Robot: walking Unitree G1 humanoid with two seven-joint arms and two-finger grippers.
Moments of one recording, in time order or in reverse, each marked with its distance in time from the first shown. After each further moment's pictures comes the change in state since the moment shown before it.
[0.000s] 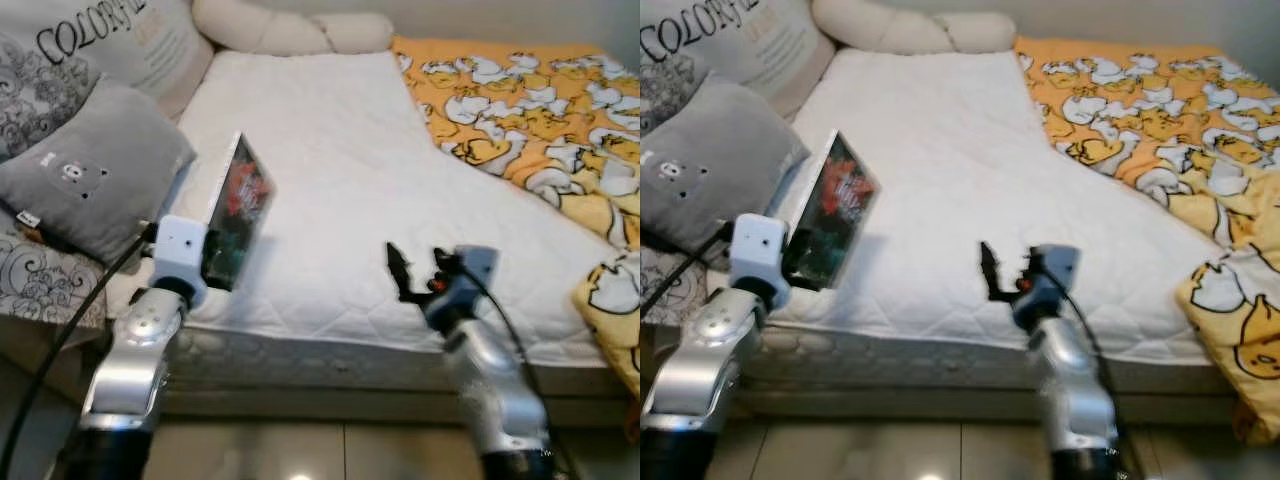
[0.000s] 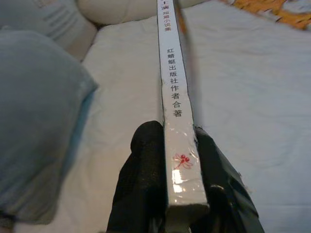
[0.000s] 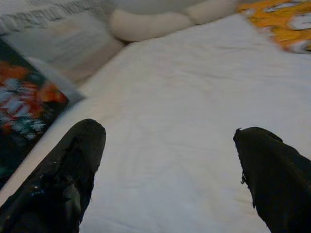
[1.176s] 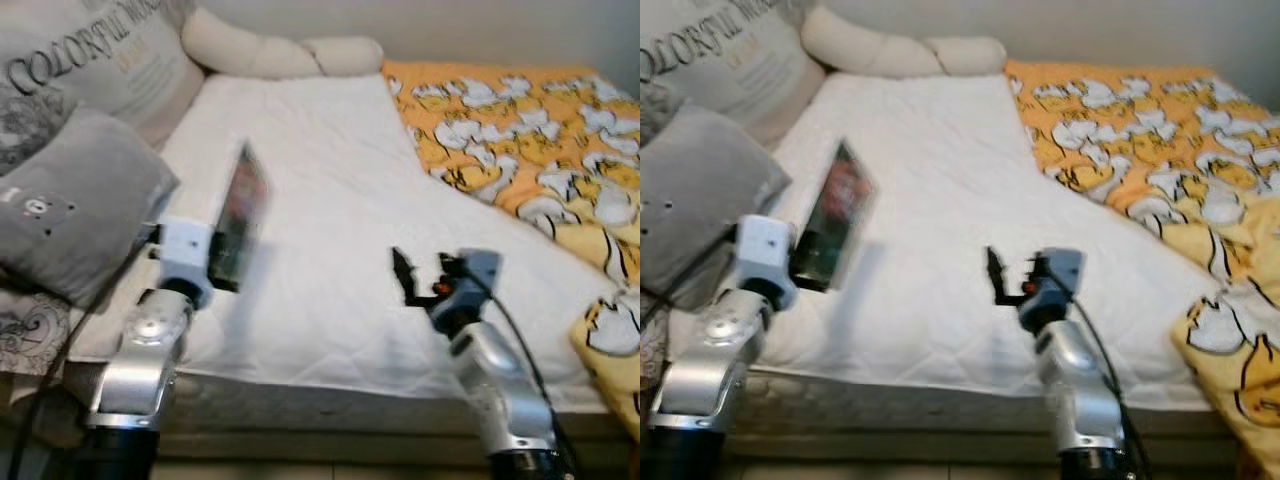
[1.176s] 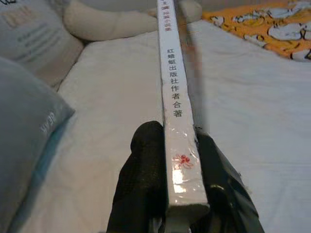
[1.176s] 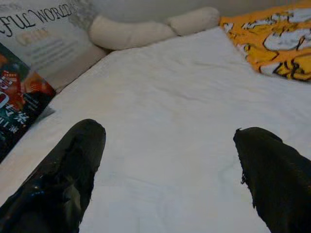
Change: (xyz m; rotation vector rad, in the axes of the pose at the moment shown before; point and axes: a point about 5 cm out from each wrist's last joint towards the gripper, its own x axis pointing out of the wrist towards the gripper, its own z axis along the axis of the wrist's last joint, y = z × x) left arm 0.003 -0.017 0.003 -0.032 -0.014 -0.060; right arm -0.006 -0.022 -0.002 -0.024 0.023 -0.074
